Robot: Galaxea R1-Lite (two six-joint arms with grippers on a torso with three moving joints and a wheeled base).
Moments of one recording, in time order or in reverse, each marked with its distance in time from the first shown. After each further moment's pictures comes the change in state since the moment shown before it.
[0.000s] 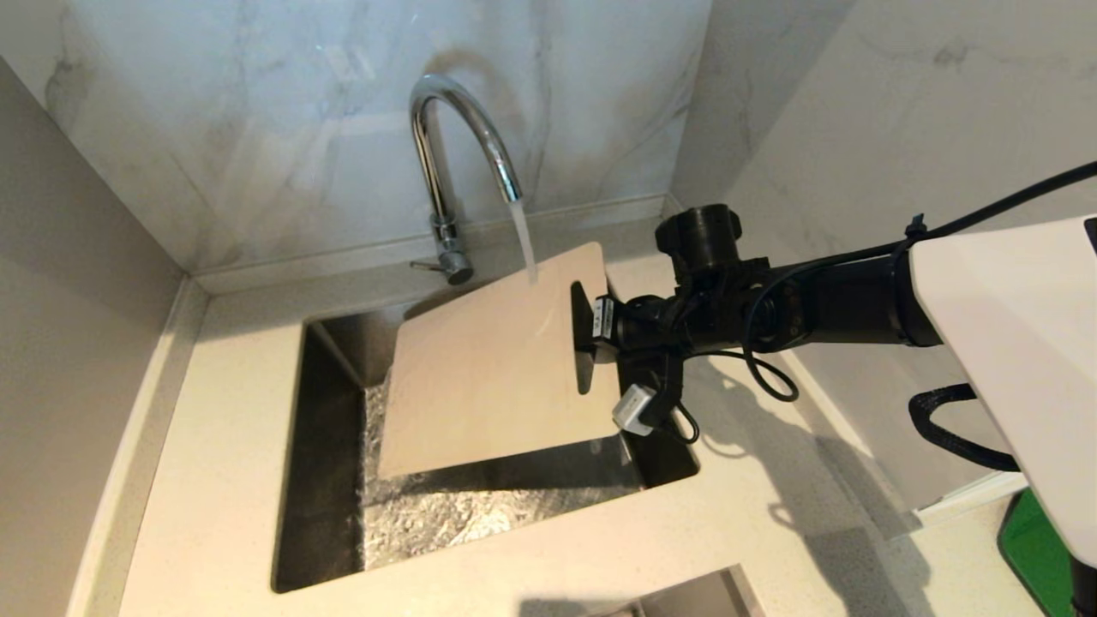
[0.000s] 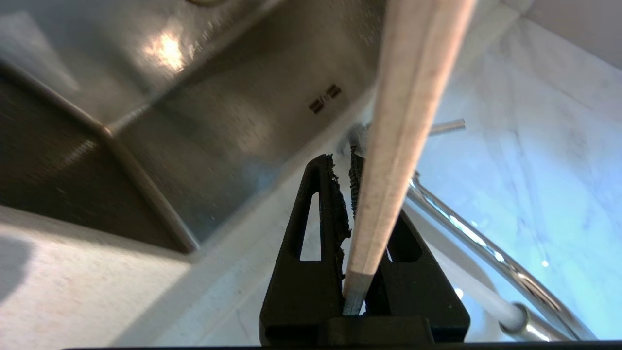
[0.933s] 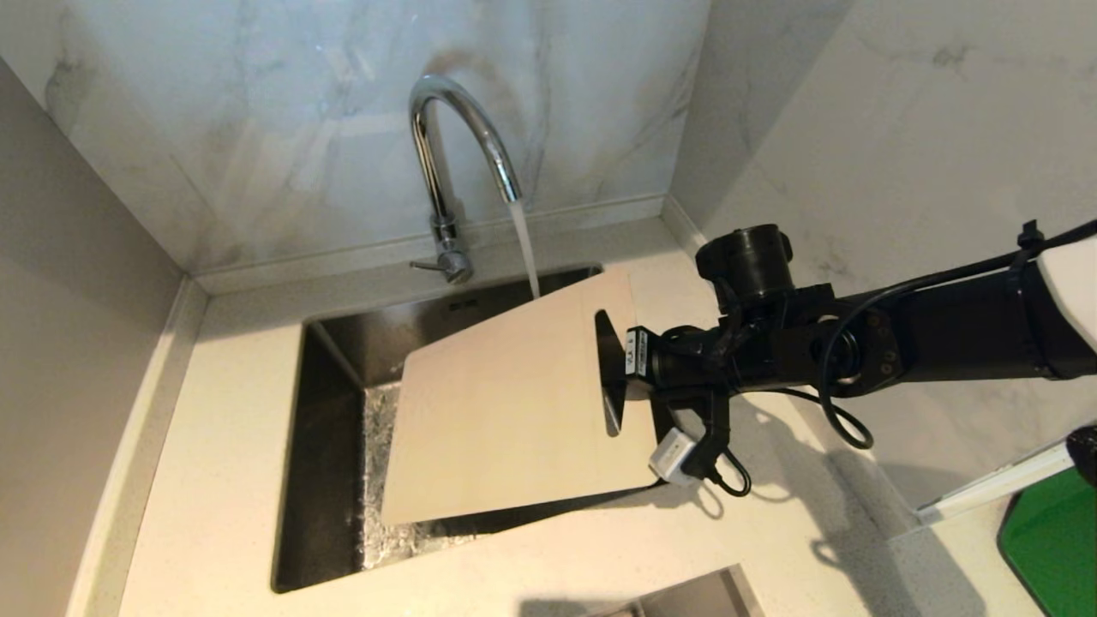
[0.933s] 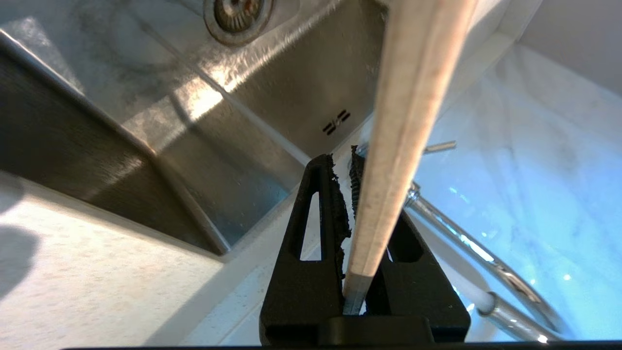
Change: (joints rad) left arm 0.000 0.000 0.000 0.000 0.001 0.000; right arm -0.010 -0.207 0.348 -0.085 -0.004 0.000
